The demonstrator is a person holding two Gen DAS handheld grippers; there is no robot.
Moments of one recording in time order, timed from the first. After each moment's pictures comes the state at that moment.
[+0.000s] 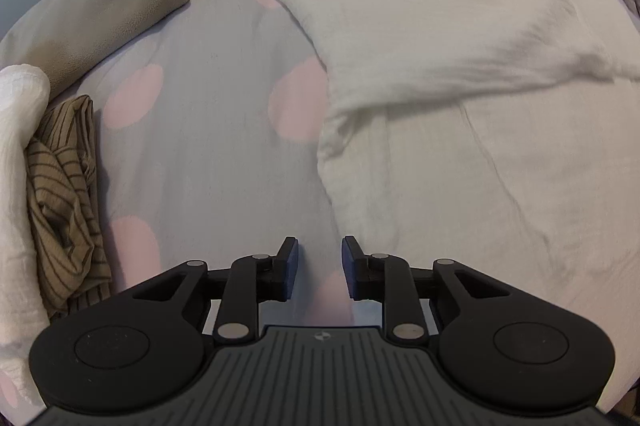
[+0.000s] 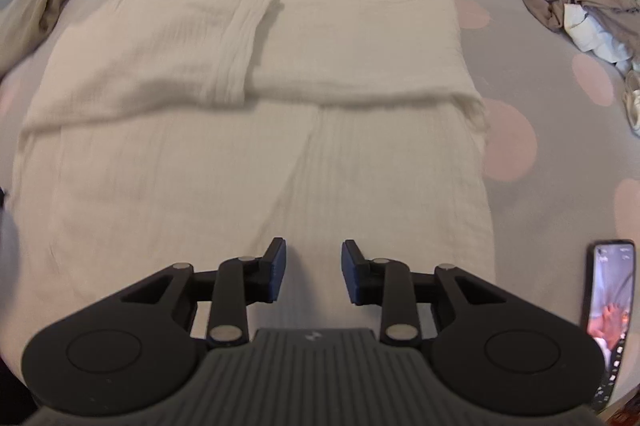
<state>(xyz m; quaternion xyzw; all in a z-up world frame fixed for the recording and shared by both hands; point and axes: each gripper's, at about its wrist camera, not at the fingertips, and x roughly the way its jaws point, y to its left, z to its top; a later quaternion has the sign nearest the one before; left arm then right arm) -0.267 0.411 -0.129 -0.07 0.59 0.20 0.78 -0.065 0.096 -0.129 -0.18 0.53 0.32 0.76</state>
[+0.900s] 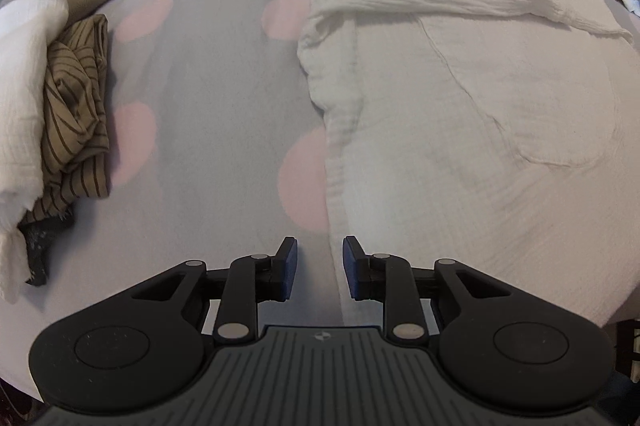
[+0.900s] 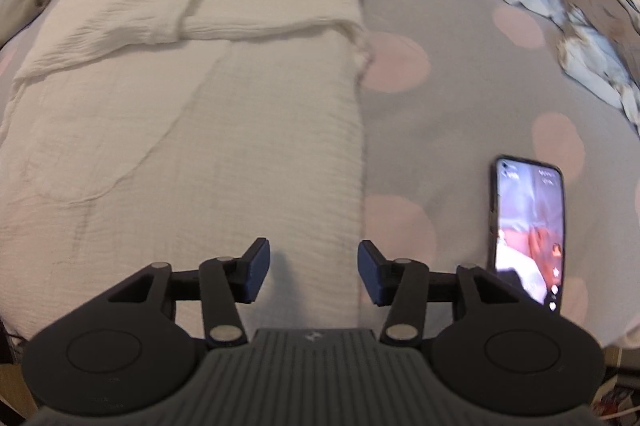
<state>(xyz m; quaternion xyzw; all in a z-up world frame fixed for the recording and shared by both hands) -0.332 0.379 -0.118 -0.11 0.60 0.18 0.77 -0.058 -0.003 -0.125 -0.19 0.55 0.30 0.76</state>
